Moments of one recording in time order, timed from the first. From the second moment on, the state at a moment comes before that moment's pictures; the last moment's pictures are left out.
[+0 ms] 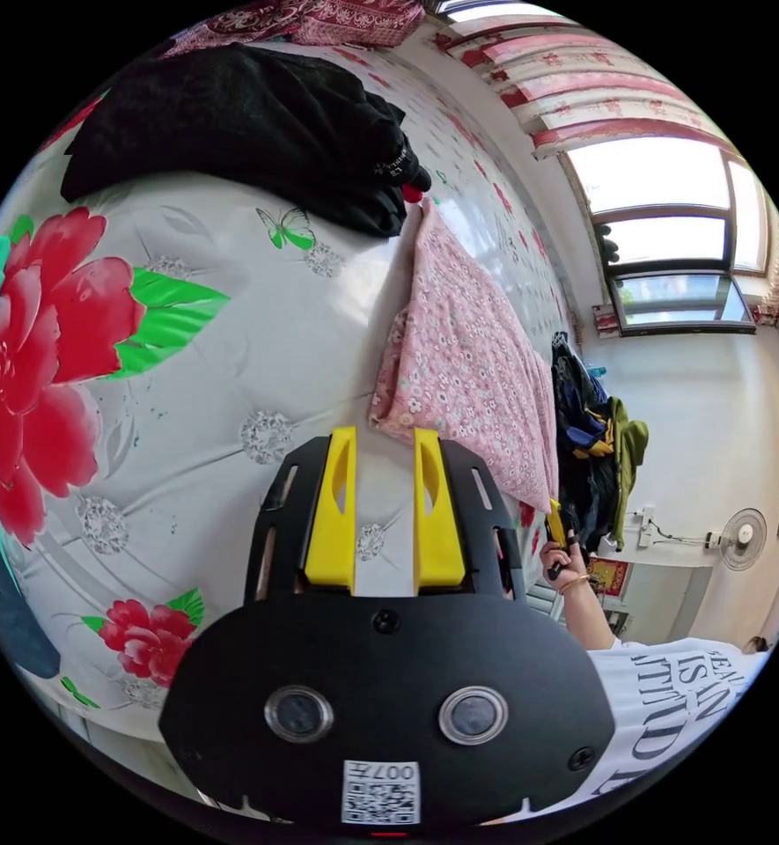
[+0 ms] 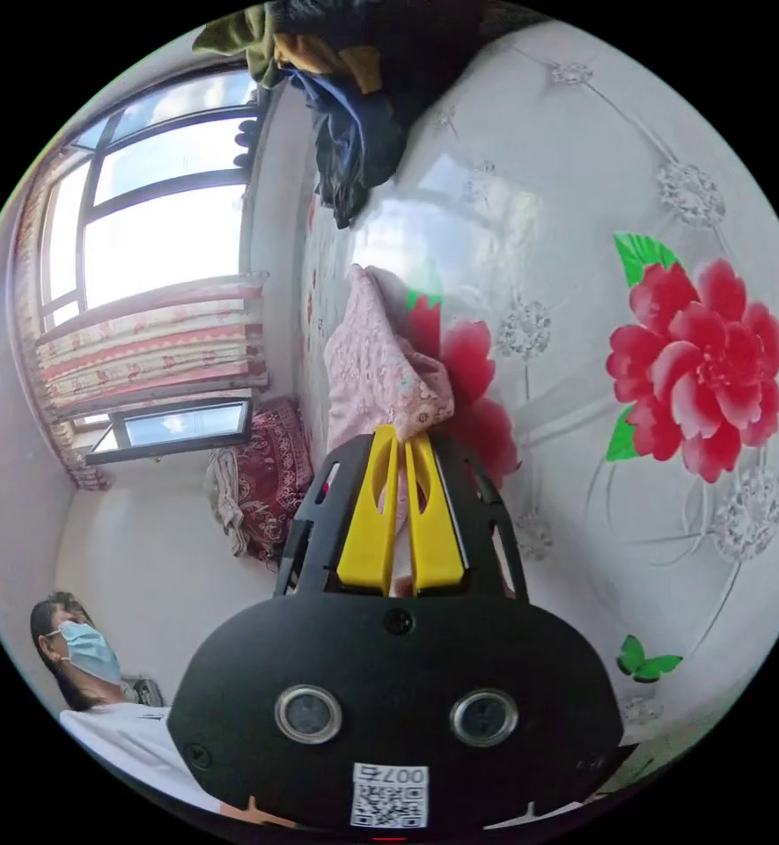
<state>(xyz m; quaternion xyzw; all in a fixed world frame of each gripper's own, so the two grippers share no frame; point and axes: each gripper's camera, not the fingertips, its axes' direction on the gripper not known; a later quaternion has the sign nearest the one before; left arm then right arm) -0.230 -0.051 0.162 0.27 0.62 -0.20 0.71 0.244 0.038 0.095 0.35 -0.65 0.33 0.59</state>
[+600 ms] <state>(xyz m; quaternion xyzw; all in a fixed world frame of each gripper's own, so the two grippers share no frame) -0.257 0.015 0.194 0.28 0.68 -0.19 0.65 -0.130 -0.091 -0.193 0.35 -0.37 -0.31 0.81</state>
